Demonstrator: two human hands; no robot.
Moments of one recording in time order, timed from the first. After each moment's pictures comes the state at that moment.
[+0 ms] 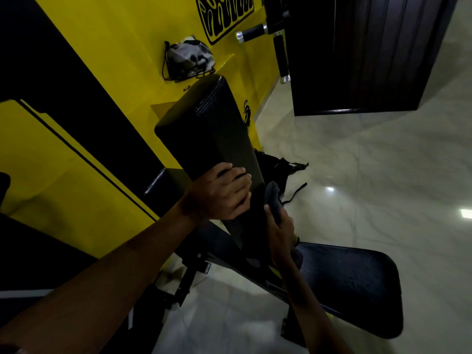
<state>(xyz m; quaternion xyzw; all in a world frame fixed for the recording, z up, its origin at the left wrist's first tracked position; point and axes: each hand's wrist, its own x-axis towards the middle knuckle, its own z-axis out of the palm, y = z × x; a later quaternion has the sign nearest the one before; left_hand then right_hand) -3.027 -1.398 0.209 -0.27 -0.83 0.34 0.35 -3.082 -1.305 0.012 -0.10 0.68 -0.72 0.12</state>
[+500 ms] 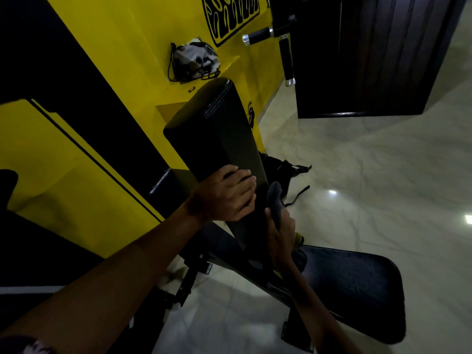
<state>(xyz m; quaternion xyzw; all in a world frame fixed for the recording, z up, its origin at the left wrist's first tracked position) -3.028 -1.401 0.206 -0.27 -0.83 0.34 0.35 -3.077 -1.306 0.014 -0.15 0.72 -0.68 0.06</state>
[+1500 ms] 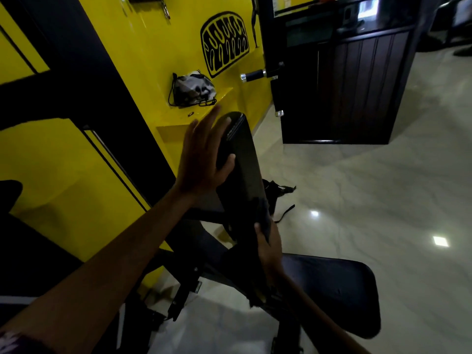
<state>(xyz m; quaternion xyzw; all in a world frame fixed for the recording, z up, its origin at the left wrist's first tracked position) -3.002 -1.408 0.298 -0.06 -0.89 0.11 0.45 -3.030 -1.288 0.059 -0.16 0.68 -0.70 0.14</state>
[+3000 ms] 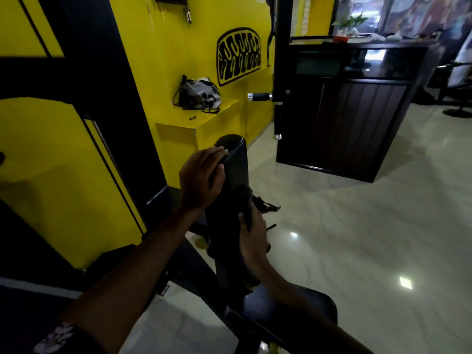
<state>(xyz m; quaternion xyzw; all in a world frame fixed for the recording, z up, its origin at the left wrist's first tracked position) -3.022 -1.402 0.276 0.02 -0.82 0.02 0.57 -3.059 -1.269 0.166 -0.29 0.75 -0.59 0.06</state>
